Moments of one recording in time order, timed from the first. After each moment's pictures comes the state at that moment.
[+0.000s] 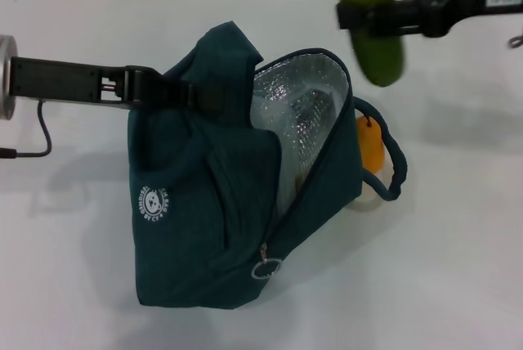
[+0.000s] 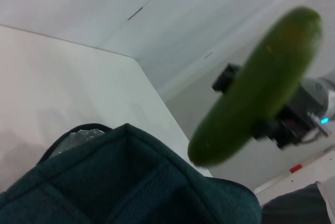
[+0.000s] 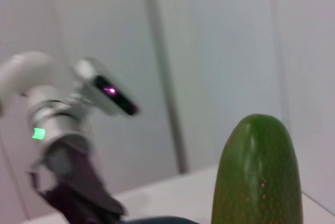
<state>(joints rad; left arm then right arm) -0.51 -2.03 0.76 1.03 1.89 1.91 -2.40 0.66 2.02 -1.04 -1.17 -1.74 -1.54 1.87</state>
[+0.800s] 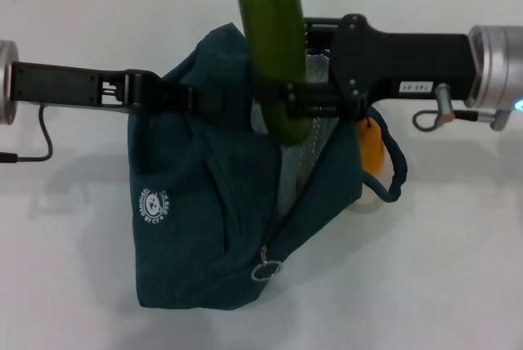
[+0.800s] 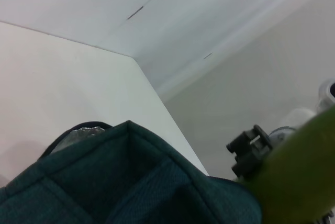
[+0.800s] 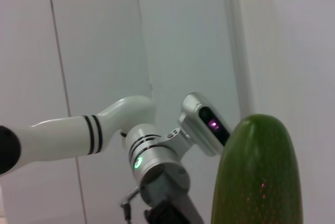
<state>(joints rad) -0.51 -2.03 0.75 1.02 1.89 1.91 -2.39 0.66 2.03 -1.39 -0.75 -1.27 -1.47 1.39</state>
